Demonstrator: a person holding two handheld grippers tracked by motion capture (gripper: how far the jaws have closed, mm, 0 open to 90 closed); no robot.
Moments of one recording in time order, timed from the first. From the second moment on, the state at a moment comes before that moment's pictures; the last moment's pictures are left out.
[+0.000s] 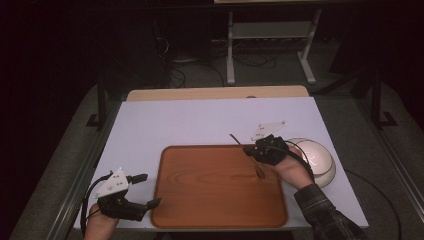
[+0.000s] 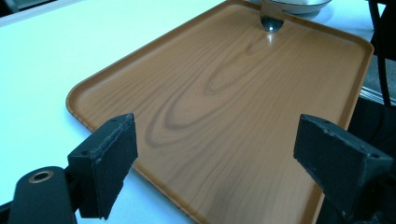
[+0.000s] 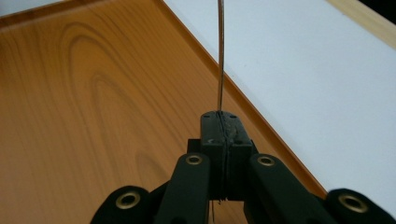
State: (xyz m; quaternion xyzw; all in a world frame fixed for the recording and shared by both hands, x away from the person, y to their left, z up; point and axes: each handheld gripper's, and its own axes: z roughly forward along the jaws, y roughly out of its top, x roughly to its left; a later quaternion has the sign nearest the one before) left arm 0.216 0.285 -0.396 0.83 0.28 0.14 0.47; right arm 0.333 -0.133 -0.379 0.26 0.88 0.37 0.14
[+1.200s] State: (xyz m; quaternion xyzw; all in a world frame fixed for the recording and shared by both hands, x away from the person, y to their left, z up) left arm 0.215 0.285 -0.396 0.83 0.27 0.14 0.46; right arm 0.361 -0.095 -0.431 0.26 0.92 0.28 0.10
